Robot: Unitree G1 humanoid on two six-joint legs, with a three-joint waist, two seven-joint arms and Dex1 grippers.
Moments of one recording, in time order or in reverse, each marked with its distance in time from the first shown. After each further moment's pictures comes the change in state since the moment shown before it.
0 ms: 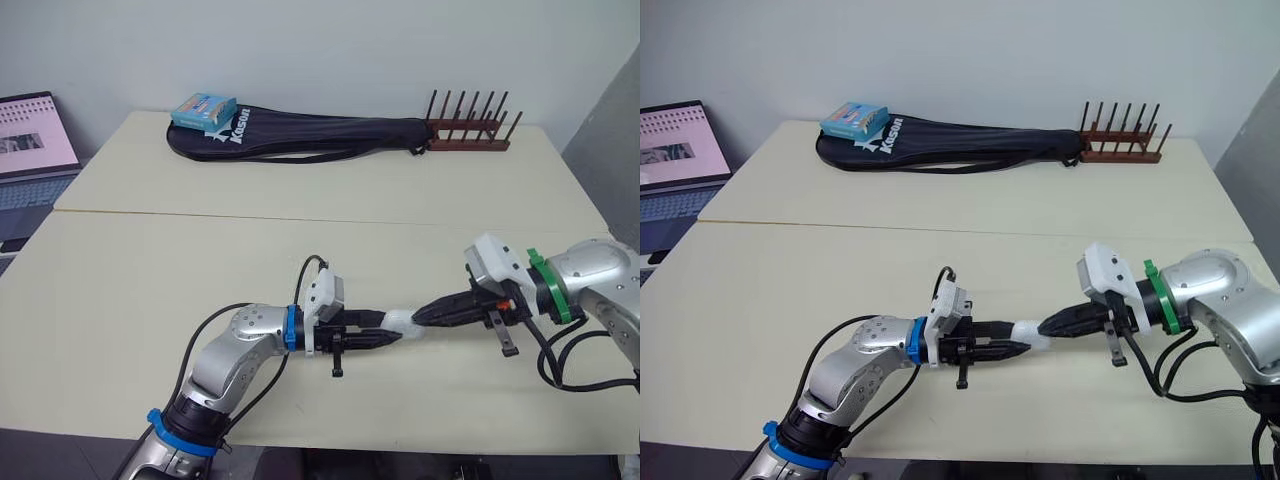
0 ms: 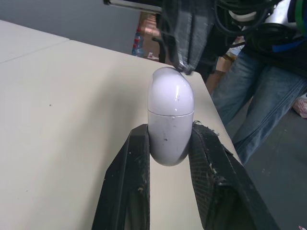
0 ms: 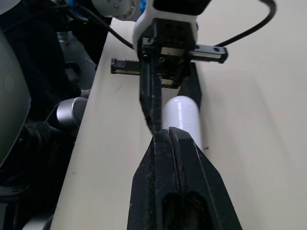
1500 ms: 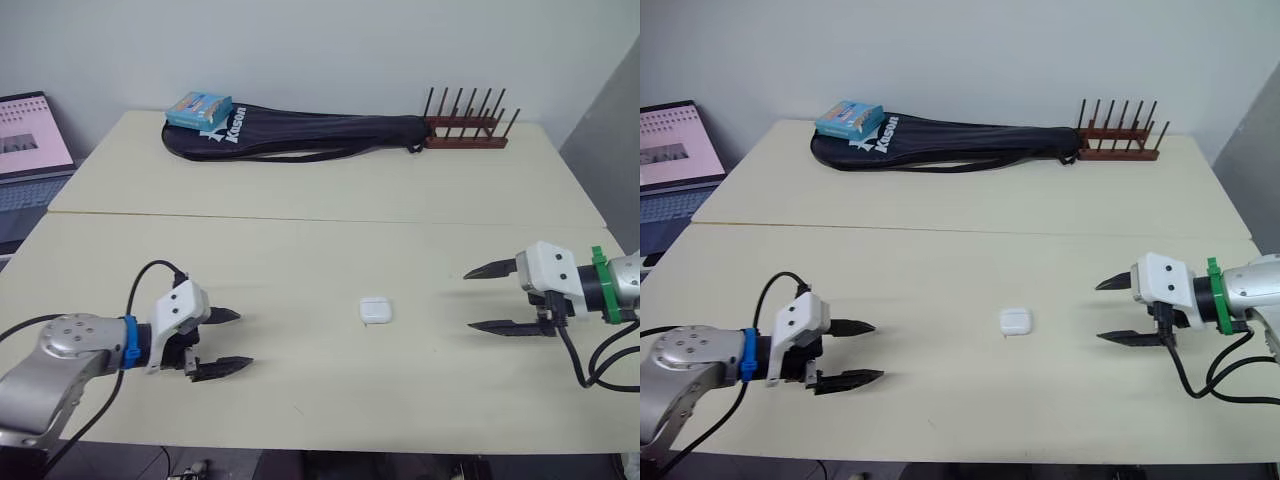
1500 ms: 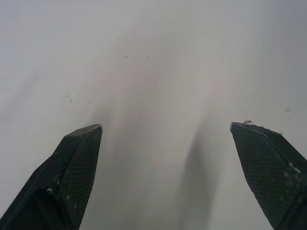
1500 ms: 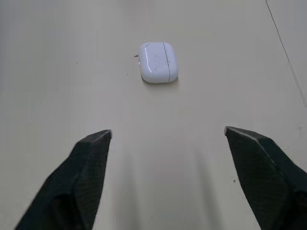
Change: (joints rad) left arm 0.400 0.657 0.511 -0.120 0.030 0.003 -0.106; right arm 0.183 -0.155 -0.182 0.187 -0.215 -0.399 0.048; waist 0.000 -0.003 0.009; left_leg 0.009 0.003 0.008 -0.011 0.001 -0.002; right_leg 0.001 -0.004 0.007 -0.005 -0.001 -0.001
